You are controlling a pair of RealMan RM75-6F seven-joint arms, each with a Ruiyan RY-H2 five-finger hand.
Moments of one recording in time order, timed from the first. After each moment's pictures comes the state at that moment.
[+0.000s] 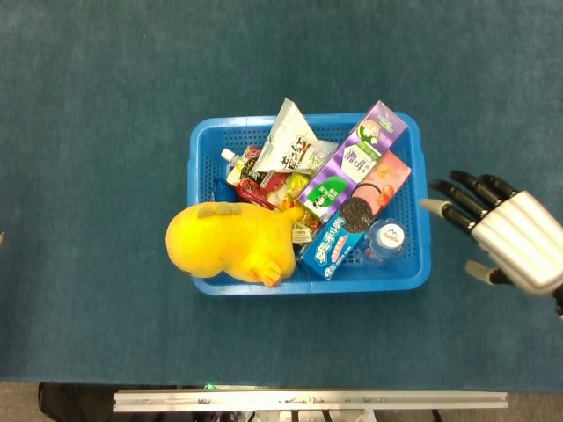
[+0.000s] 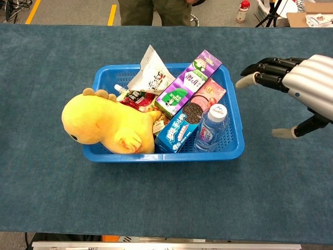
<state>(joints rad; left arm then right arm) -0.07 -1.12 -0.03 -1.57 1.56 1.57 -0.02 0.33 -1.06 -0.01 -1.95 -1.77 1.13 -0.38</state>
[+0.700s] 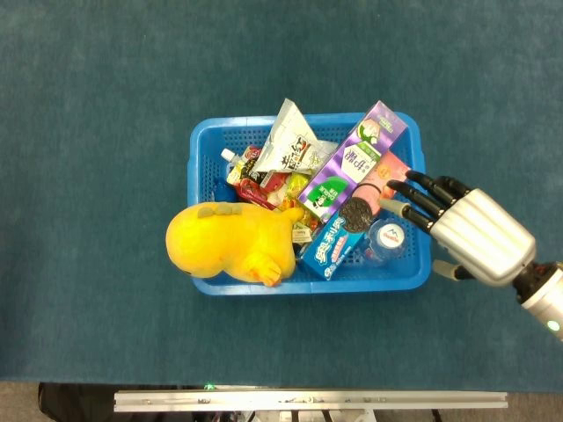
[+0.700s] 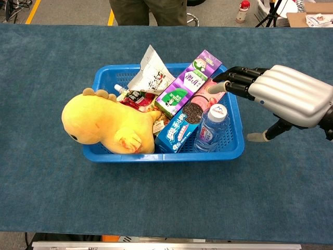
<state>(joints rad) -0.06 -1.11 -0.03 -1.58 1.56 1.57 -0.02 0.43 -1.17 0.01 -1.90 -1.72 1.04 -0.38</state>
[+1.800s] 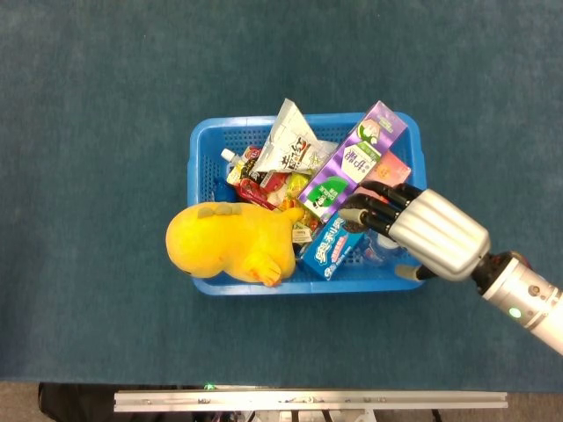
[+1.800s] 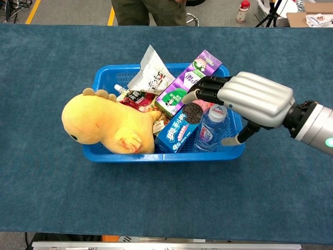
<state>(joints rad) -0.05 -1.10 -0.03 -1.59 1.56 1.58 -0.03 0.54 -1.27 0.01 -1.84 -1.68 0.98 -0.31</state>
